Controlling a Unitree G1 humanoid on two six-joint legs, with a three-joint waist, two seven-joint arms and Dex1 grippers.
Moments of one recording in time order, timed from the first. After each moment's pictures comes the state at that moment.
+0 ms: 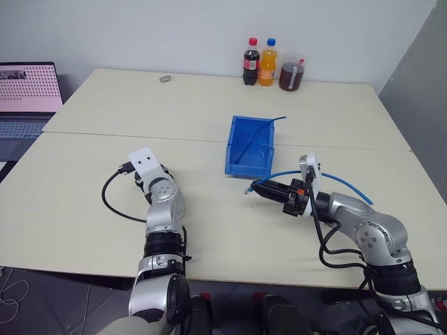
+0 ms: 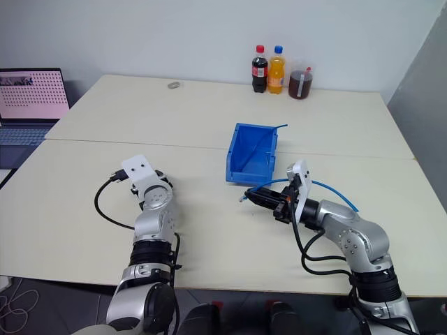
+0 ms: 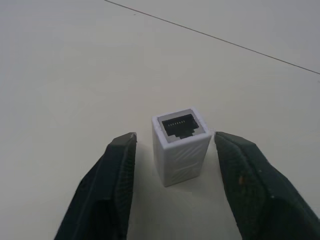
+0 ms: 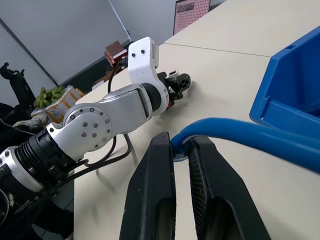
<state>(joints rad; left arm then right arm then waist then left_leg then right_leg) -0.64 0.04 0.34 0.44 -0.04 0.27 0.53 -0.37 -0.40 0.04 -0.26 0.76 0.78 0.70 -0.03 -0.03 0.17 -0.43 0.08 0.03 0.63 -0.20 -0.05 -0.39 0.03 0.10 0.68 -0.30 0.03</state>
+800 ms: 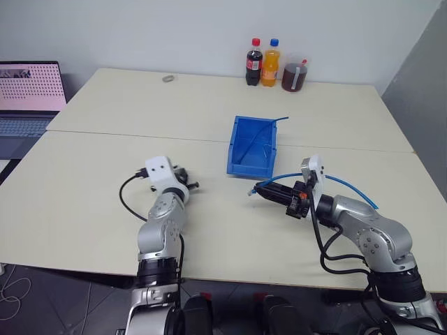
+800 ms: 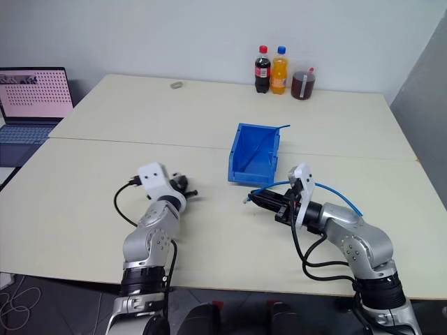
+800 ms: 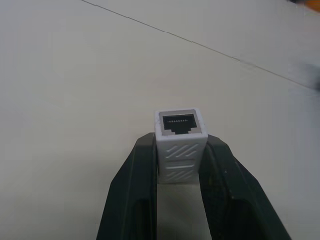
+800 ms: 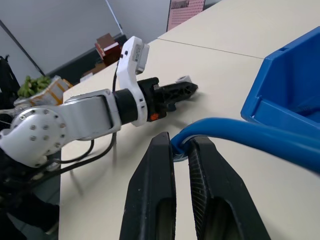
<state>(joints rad) -0.38 0.06 0.16 0.00 -0.30 0.56 0.03 -0.32 -0.43 0.04 -0.33 0.69 0.73 0.70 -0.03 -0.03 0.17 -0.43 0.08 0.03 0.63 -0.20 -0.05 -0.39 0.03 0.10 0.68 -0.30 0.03</state>
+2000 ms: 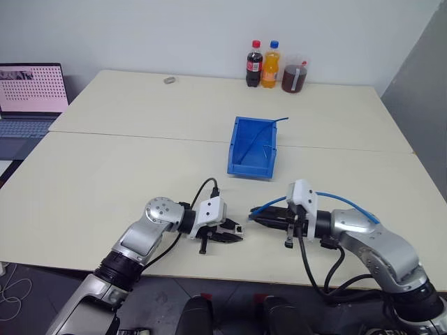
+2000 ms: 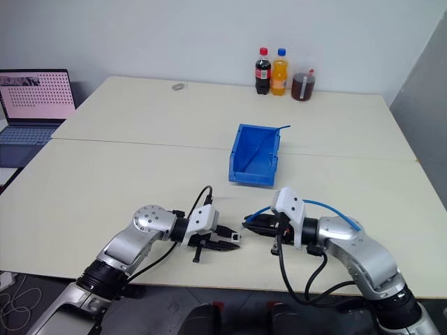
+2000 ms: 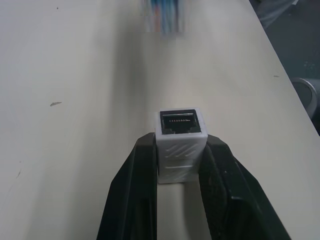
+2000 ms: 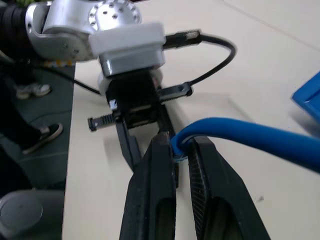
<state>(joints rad) -0.43 0.58 -0.39 0.12 -0.18 0.12 -1.27 -0.27 -0.57 0.27 -0.44 0.46 0.57 0.81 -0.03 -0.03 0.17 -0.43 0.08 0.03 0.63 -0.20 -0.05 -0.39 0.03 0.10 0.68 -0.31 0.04</state>
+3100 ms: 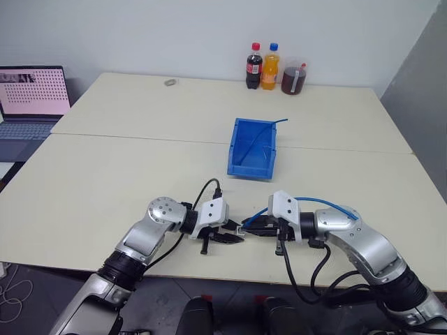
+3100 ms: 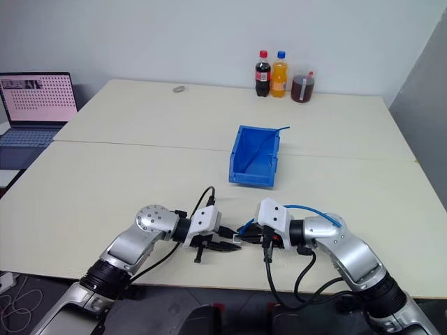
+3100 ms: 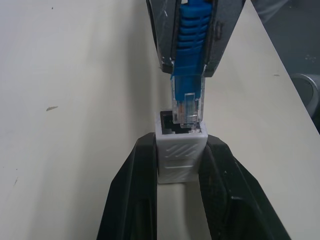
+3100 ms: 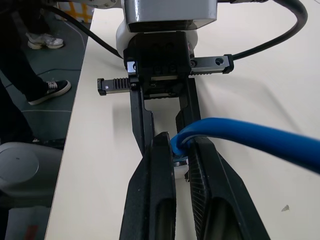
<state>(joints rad) -0.43 0.56 -0.39 0.12 -0.14 0.12 -1.27 -0.34 -0.57 0.38 -0.37 0.29 0.52 0.91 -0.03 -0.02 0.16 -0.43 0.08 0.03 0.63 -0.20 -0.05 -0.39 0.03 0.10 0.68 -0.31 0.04</state>
